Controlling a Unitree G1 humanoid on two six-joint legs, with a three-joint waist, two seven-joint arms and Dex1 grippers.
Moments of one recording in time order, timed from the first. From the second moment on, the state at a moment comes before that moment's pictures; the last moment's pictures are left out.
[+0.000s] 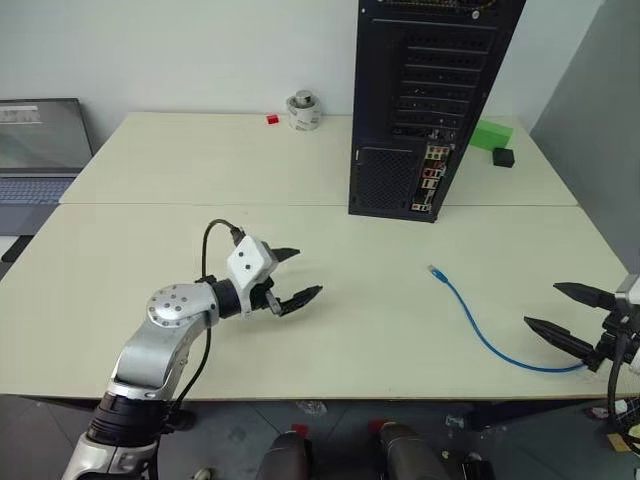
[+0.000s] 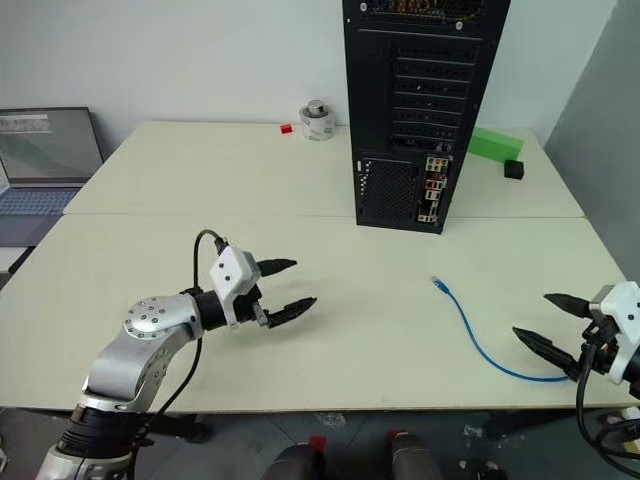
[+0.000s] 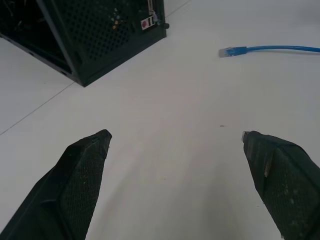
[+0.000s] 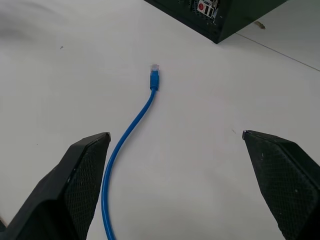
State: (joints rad) left arm -0.26 0.59 -0.04 -0.21 -0.29 0.34 -0.84; right arm 0.29 -0.88 -0.57 -0.28 0.56 0.36 0.97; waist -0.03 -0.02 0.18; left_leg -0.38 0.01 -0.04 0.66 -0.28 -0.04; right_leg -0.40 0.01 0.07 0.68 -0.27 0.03
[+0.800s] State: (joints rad) left arm -0.28 0.58 -0.08 -0.25 -0.29 0.34 -0.85; right arm 0.34 -0.84 -0.57 -0.44 0.57 0.46 0.91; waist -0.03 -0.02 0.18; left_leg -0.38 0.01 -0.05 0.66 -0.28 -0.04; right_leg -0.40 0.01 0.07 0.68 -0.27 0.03
